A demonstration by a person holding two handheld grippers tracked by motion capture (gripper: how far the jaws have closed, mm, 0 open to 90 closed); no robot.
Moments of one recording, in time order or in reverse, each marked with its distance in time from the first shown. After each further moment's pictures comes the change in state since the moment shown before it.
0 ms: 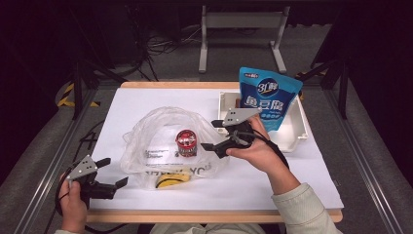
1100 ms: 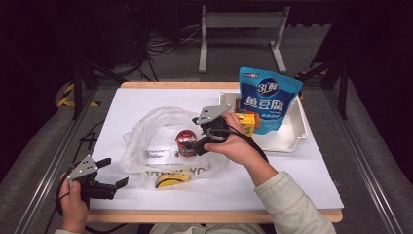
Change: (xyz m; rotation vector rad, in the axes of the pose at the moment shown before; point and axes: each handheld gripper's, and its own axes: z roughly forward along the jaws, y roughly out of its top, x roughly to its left) left arm 0.001 0.000 0.001 0.003 -0.004 0.004; right arm 0.001 0.019 0.057 0.057 0.022 -0.083
